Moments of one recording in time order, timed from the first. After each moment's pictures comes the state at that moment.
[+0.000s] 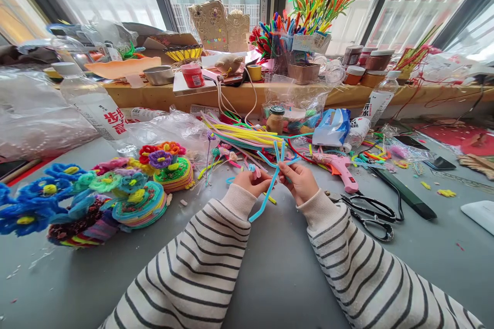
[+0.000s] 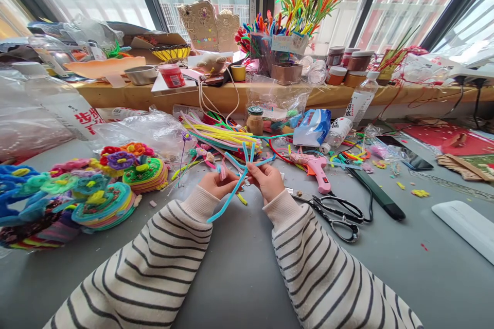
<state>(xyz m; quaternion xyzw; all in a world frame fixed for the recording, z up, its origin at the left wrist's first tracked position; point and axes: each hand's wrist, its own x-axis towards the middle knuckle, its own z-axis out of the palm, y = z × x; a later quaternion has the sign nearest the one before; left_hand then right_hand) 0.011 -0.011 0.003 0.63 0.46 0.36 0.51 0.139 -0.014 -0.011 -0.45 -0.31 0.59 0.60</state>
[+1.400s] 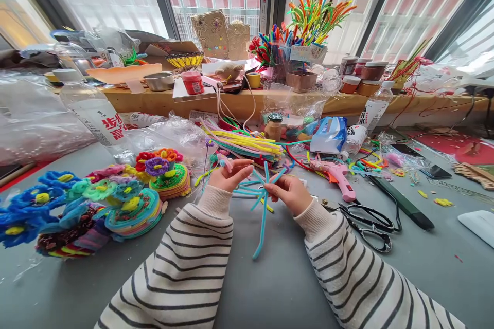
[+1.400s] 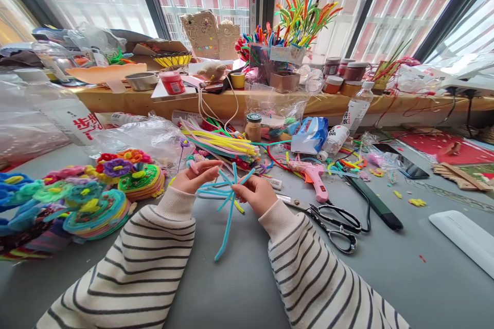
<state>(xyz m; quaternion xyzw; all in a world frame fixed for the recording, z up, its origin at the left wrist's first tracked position) -0.009 0.001 0.019 0.51 0.48 0.49 0.52 0.141 -0.020 -0.008 -0.45 -0.55 0.53 0.46</state>
